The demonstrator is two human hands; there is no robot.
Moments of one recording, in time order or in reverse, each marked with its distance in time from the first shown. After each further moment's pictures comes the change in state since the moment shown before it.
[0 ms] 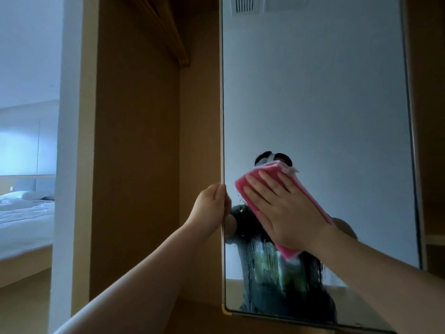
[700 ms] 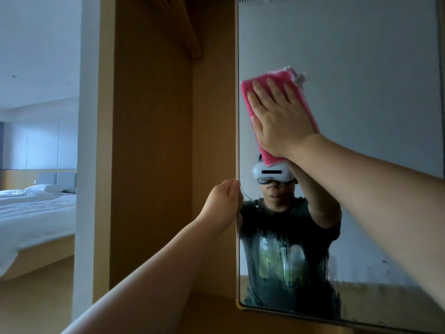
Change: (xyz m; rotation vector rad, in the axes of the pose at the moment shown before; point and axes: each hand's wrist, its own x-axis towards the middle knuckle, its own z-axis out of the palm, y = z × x) left_hand -0.012 0.002 -0.010 0.053 -0.020 0.011; right_hand 0.136 0.053 -0.044 -0.053 0.120 0.264
